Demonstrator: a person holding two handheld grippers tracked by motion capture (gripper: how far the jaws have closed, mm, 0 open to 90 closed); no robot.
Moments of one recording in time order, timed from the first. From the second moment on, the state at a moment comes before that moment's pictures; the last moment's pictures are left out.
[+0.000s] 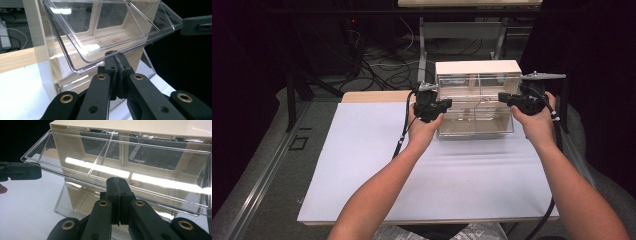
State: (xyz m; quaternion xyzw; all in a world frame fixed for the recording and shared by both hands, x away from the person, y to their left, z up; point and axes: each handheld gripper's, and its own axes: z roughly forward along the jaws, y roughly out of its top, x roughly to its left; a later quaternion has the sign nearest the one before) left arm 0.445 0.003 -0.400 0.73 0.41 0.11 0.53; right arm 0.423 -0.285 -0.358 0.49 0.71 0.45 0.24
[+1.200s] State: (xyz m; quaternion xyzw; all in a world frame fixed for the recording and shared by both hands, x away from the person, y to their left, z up) left arm 0.430 0.017 -0.407 0.74 0.40 0.11 0.52; right arm 0.424 -0.285 -0.384 0.50 0.71 0.45 0.22
